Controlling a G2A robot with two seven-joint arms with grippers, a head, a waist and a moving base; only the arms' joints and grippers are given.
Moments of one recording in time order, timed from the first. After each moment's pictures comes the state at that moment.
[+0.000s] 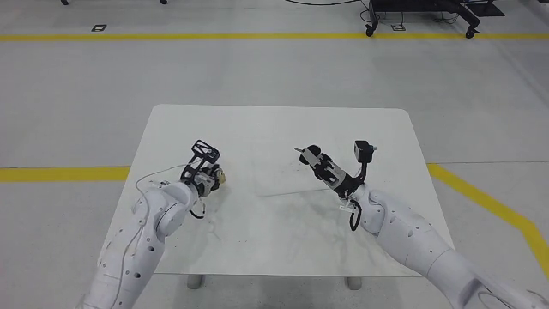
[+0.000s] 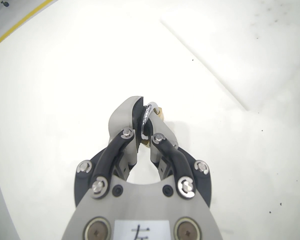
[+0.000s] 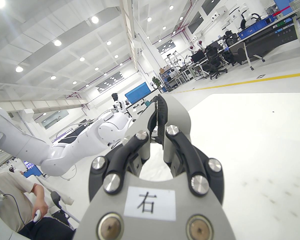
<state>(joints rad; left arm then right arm) 1.30 -1.14 -1.22 -1.53 1.24 -0.28 -0.59 -1.01 -1.11 0.61 -1.01 -0.40 -1.01 -0.56</state>
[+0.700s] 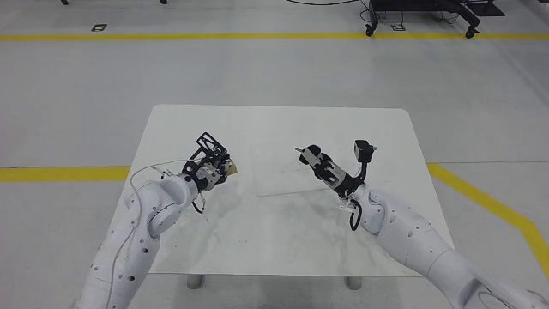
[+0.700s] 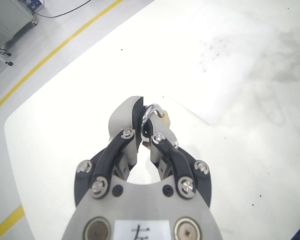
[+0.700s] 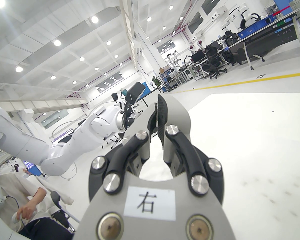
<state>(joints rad) 1.32 -1.12 -1.26 -1.61 1.23 -0.47 -0.47 -1.01 -1.11 0.61 -1.01 -0.40 -1.01 -0.56</state>
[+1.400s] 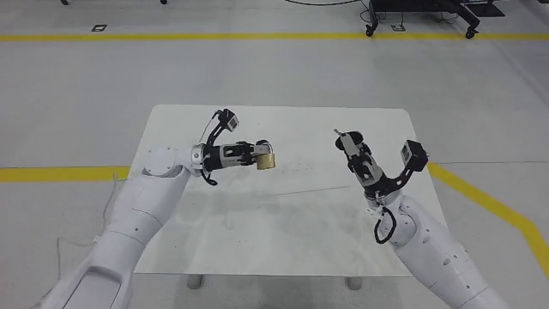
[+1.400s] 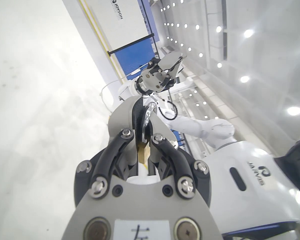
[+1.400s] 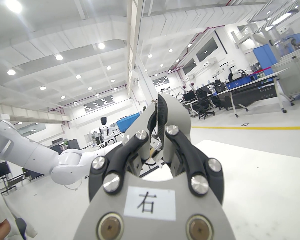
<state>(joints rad) 0.80 -1.25 -0.95 -0.92 -0.68 -0.40 -1.29 -1.36 -1.02 1.06 -1.49 -0.56 -0.86 -0.61</state>
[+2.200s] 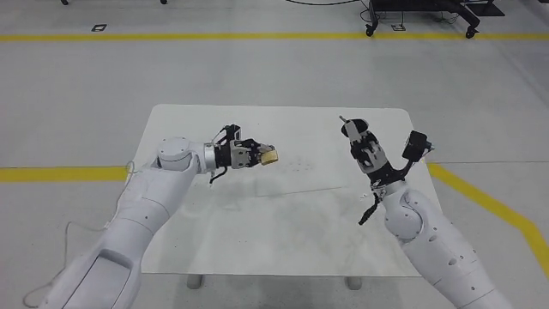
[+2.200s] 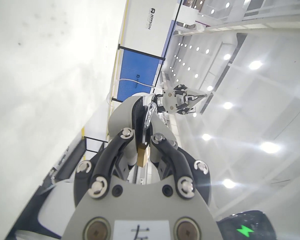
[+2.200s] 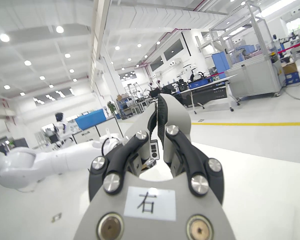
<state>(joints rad) 0.72 -1.29 -0.88 -0.77 -0.71 0.17 -1.18 -1.36 -1.02 1.14 -1.53 -0.72 -0.57 -0.55</state>
